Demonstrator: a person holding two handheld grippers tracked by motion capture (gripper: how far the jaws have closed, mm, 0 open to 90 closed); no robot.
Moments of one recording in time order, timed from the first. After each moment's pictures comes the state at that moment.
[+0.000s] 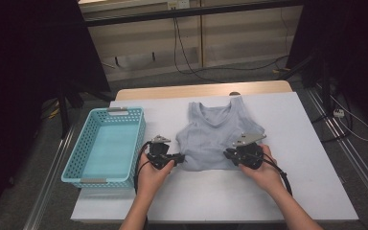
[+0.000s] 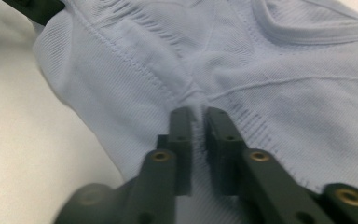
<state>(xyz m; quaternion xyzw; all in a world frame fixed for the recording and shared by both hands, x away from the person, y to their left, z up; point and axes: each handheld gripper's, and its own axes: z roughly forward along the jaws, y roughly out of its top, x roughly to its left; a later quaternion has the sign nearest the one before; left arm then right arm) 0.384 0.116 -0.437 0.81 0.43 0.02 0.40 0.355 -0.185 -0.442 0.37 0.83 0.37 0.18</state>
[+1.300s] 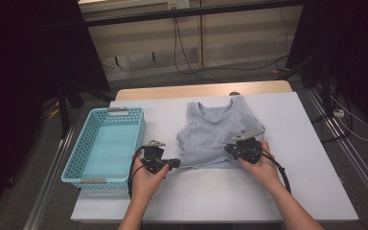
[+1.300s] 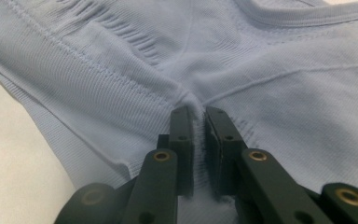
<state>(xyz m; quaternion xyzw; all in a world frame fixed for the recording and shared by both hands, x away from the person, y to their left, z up) 0.371 0.129 -0.434 0.81 0.44 0.00 0.39 0.374 -0.189 -0.451 0.39 0.83 0.36 0.19</state>
